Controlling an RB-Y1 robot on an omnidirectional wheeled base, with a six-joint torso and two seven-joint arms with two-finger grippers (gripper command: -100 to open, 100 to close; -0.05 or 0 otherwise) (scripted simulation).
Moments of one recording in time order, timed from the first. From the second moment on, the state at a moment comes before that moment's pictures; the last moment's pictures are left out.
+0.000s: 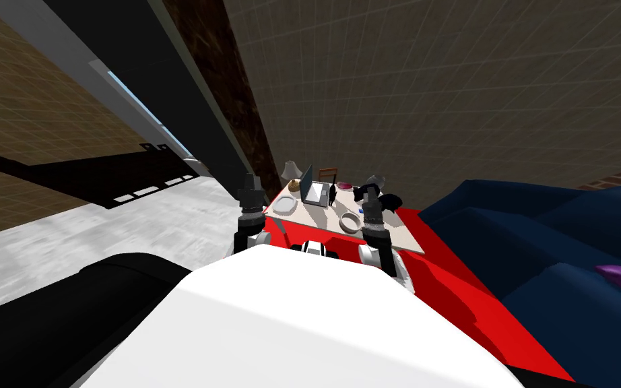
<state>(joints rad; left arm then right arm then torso) 0.52 0.02 -0.01 -2.34 0.01 -0.58 -0.17 0.38 -0.15 0.07 -2.13 0.10 -0.43 0.16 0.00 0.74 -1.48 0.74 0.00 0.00</state>
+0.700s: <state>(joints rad) 0.52 0.02 -0.01 -2.34 0.01 -0.58 -0.17 0.29 -0.17 0.08 -2.02 0.29 -0.35 0.25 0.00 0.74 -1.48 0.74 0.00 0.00</state>
